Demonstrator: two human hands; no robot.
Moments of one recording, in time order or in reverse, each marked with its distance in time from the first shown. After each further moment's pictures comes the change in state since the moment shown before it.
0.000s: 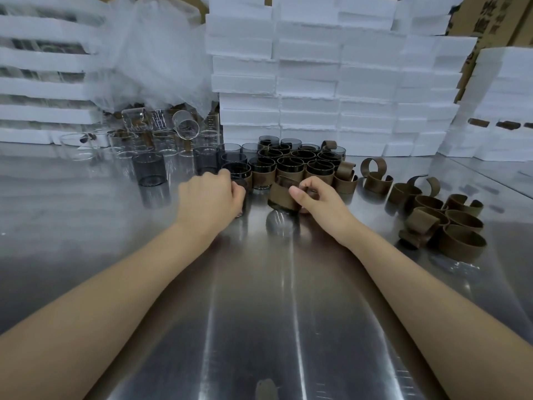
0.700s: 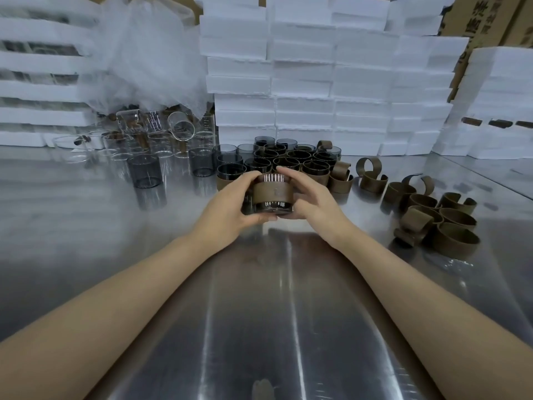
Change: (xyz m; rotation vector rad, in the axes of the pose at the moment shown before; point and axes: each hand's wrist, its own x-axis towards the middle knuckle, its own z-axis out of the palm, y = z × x) left_hand -0.011 0.011 0.016 -0.815 -0.223 0.244; right_hand -0.014 -0.011 0.002 0.271 -0.182 -0.133
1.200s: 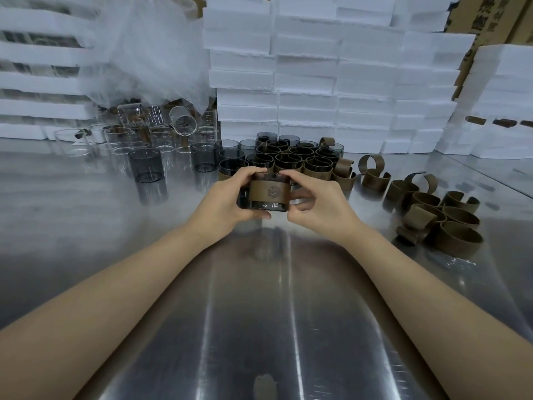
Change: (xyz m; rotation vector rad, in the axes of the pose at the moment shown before) left_hand 0.001 -0.010 -0.006 -0.086 -0.013 -0.012; right_hand -0.001 0.003 -0.004 -0.470 0.041 -0.149
